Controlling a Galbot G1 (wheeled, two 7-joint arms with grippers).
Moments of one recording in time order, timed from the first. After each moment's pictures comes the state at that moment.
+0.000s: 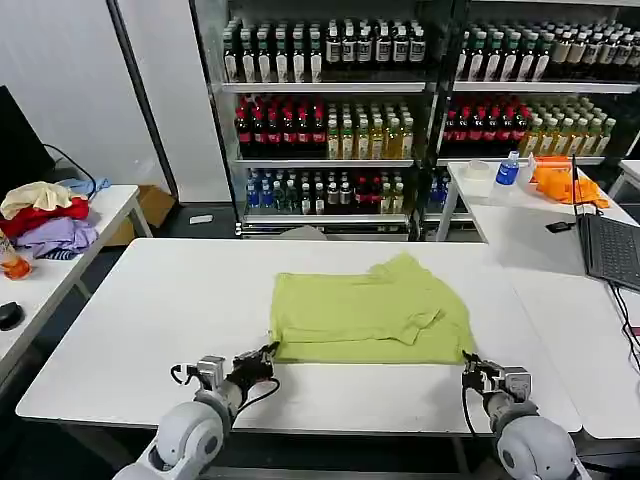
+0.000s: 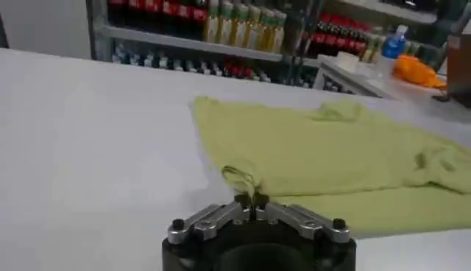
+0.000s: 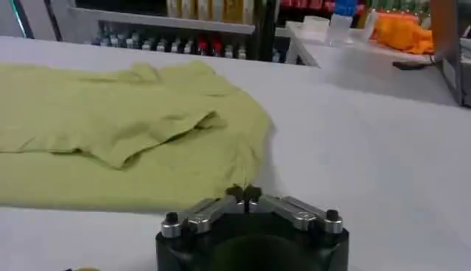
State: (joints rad) left arm 1.16 -1.07 -0.17 -1.89 -0.73 0.48 -0.21; right arm -1.40 1.03 0.51 2.01 0.52 -0.58 0.25
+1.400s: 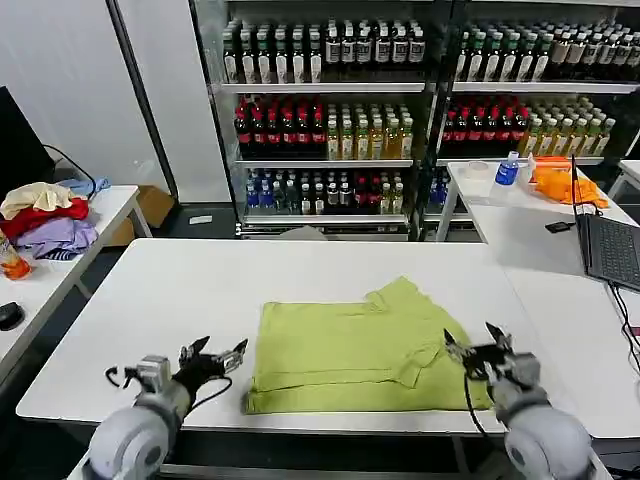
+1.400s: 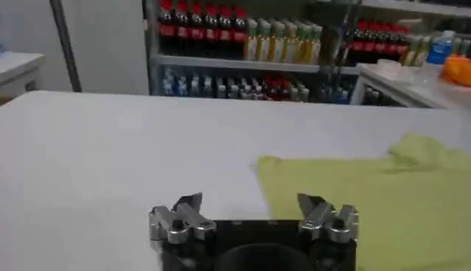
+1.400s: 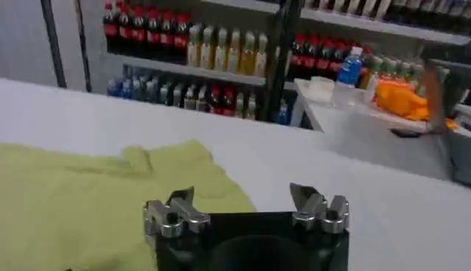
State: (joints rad) left arm 1.18 -0.95 -0.32 -1.98 -0.79 0.56 -0.29; right arm -1.07 0.99 0.34 1.91 0.58 -0.58 0.27
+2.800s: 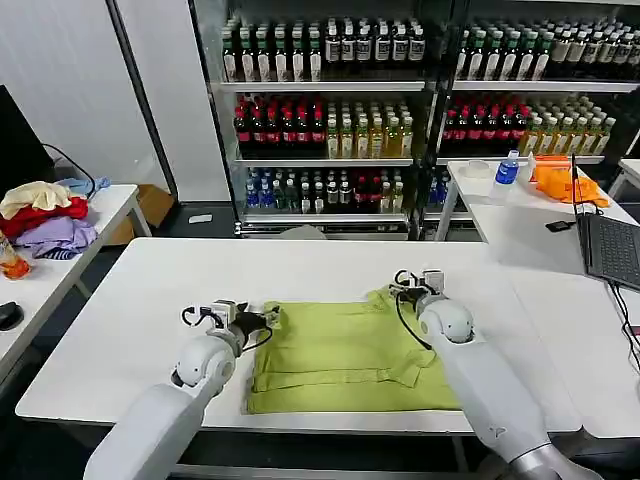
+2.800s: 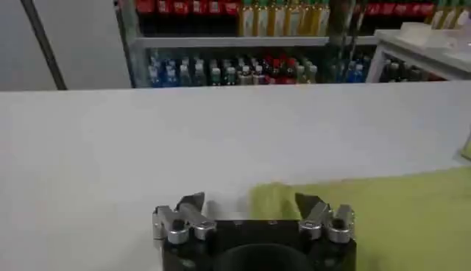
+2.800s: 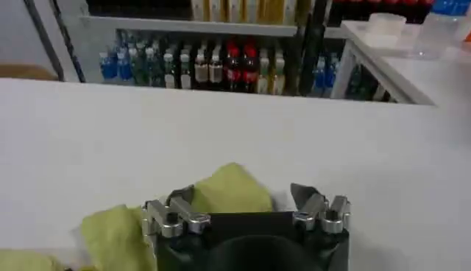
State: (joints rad) left arm 0.74 -1.11 -0.01 -1.51 -0.72 0.55 -0.28; right arm -0.54 1.23 0.06 1.20 0.60 -0.57 0.24
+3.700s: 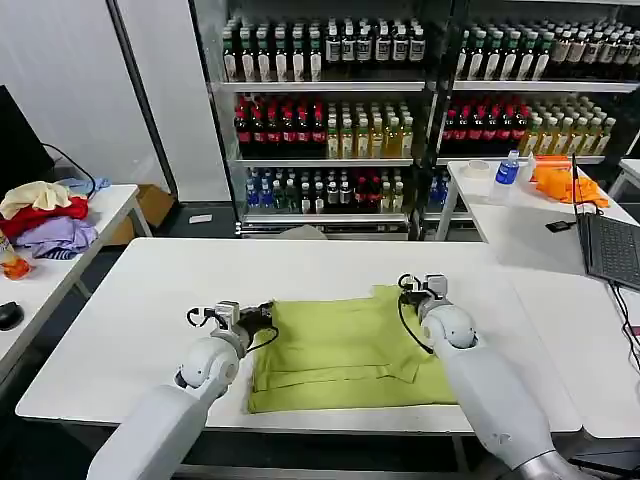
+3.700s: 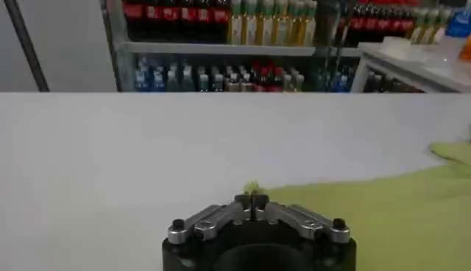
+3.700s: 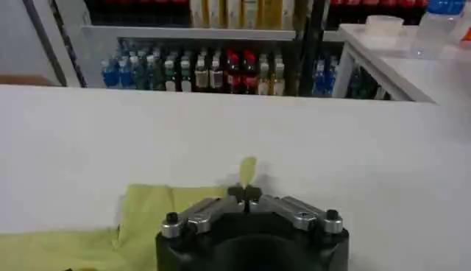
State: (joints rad) left arm 0.75 -1.10 -0.02 -1.54 -0.74 0.51 -0.25; right arm -0.60 1.18 0.10 1.31 0.62 -0.55 0.24
